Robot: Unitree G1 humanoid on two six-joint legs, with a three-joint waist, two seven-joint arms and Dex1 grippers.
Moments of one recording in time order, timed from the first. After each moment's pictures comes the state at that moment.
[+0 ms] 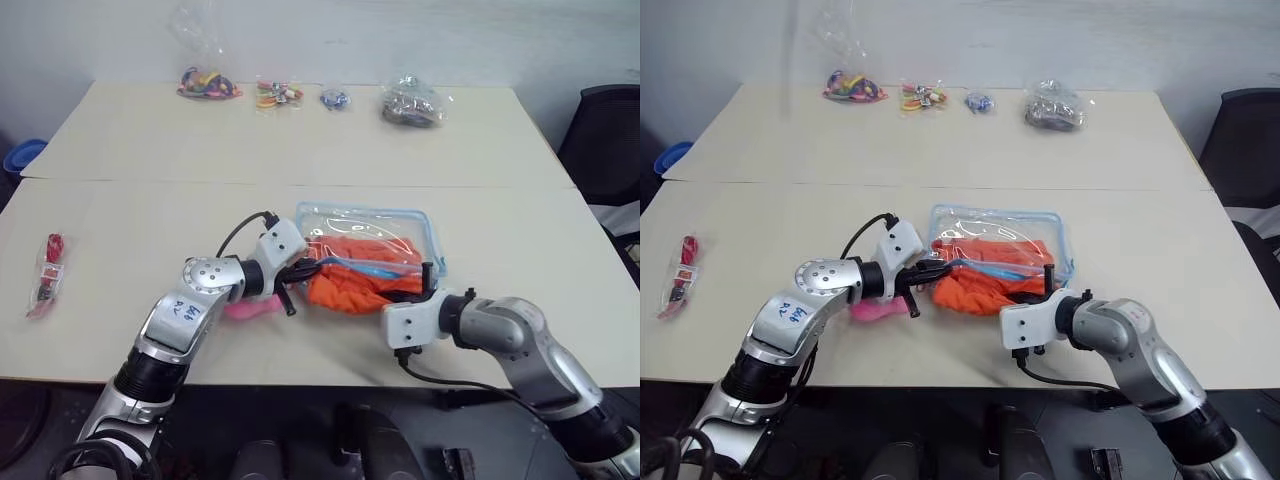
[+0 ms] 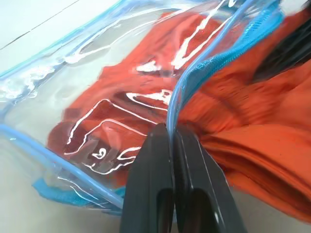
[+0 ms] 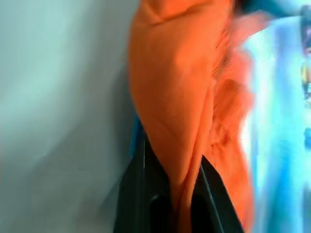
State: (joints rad) left arm -0.51 0.52 -0.26 -0.19 -0.14 0.63 -0.64; right arm -0.23 -0.71 0.21 -0.45 -0.34 0.07 0.90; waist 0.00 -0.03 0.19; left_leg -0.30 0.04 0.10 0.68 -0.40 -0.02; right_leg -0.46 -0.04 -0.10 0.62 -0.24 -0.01
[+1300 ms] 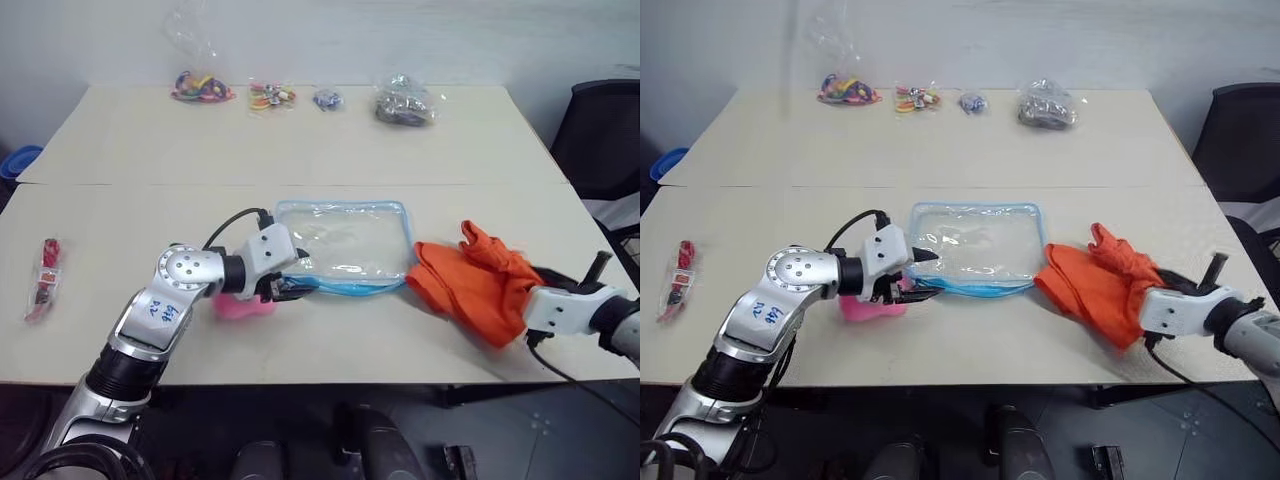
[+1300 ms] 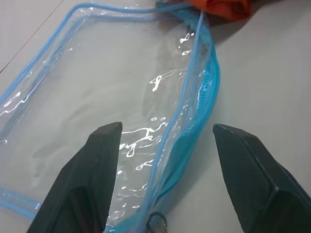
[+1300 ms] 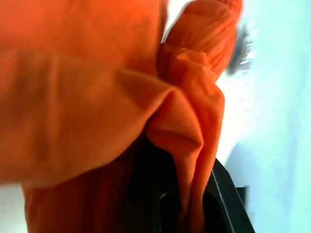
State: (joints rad) left arm -0.52 0.61 -0.21 -0.22 -0.15 0.54 -0.86; right arm 0.04 -1.06 -0.26 0.06 -0.29 -0.45 0.46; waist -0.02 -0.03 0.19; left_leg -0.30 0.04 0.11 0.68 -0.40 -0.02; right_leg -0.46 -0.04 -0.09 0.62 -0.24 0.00
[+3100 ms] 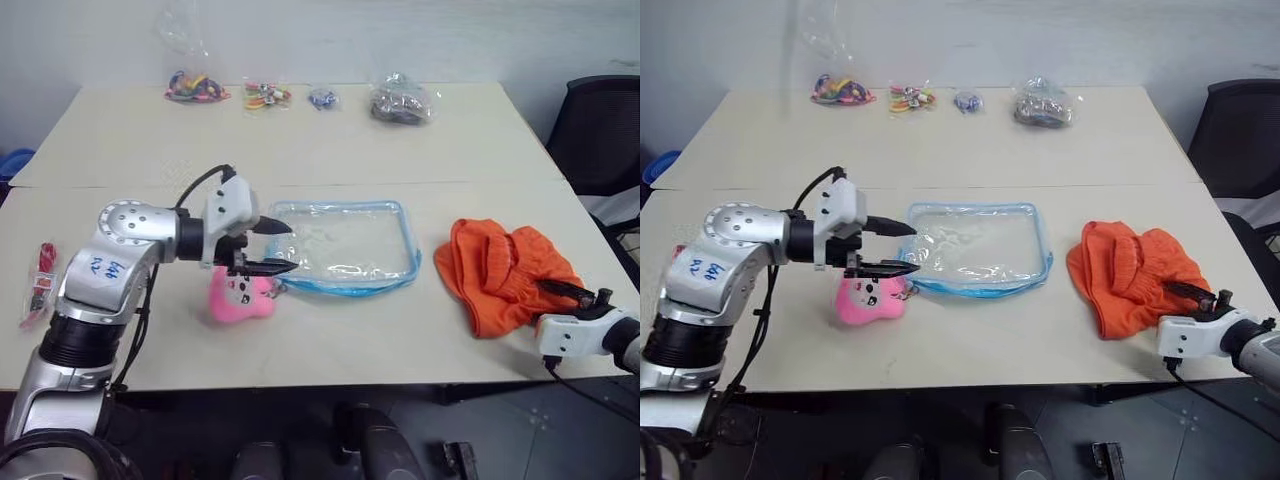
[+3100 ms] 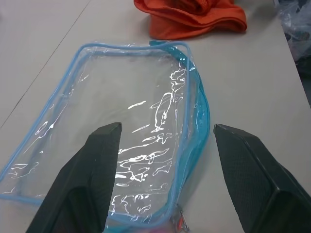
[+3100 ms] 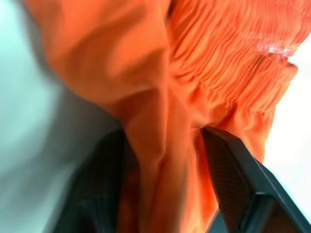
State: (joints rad) left arm -0.65 0.79 -0.06 -0.09 -0.34 0.51 -1.13; right arm 0.17 -1.15 -0.20 0.30 -0.40 -0.66 0.30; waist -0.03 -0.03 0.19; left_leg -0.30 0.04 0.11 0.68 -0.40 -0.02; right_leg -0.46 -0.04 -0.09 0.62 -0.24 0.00
